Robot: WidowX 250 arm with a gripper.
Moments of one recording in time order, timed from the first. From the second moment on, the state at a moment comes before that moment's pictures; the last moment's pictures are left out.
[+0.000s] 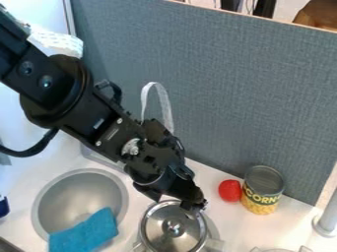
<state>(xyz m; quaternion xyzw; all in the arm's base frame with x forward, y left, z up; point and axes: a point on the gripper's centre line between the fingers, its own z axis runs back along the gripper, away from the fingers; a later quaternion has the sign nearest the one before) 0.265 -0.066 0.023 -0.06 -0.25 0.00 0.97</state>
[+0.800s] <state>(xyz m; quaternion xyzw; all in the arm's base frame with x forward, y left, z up) 0.238 -0.052 0.005 -0.07 -0.17 -0.05 0.98</state>
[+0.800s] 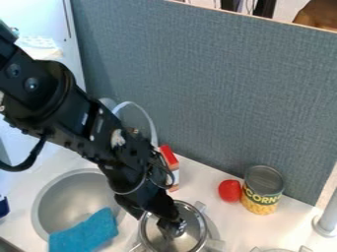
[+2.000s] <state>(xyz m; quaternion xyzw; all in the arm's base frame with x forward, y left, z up) 0.220 -0.046 -0.056 0.01 -0.08 -0.11 0.99</state>
